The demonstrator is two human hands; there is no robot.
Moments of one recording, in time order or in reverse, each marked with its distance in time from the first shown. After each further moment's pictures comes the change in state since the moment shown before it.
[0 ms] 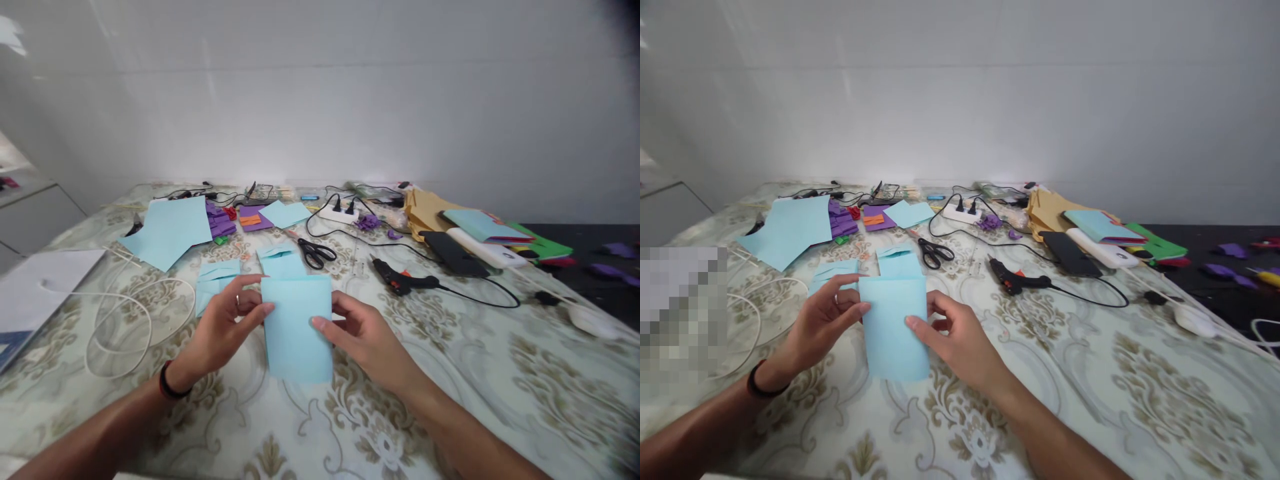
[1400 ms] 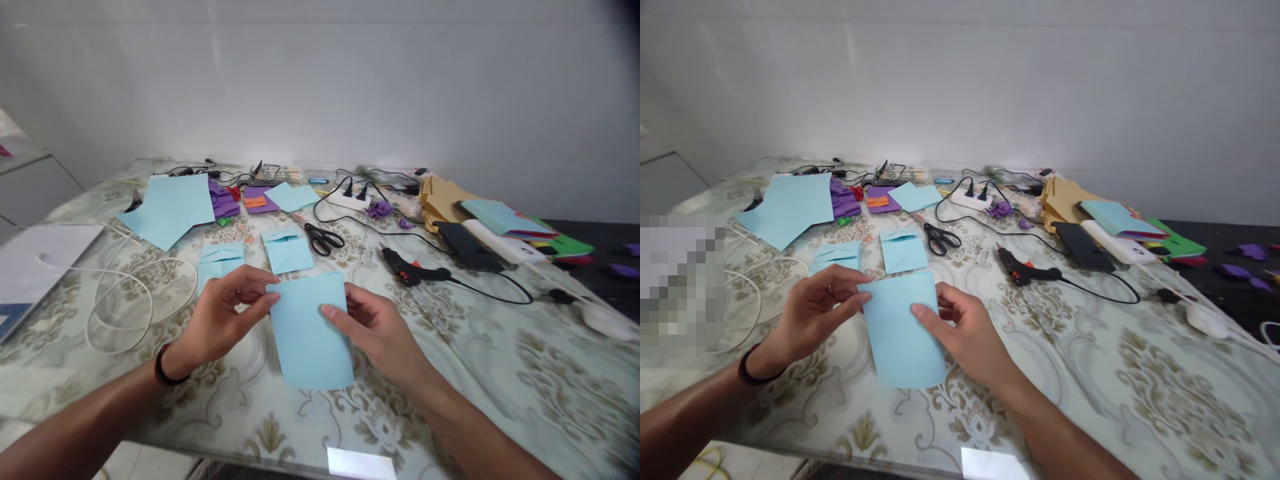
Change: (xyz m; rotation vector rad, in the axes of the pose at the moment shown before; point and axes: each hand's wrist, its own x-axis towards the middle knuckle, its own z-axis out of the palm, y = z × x) left_hand -0.009 0.018 0.002 0.205 0.073 0.147; right_hand -0.007 -0.003 0.005 0.101 0.036 0.079
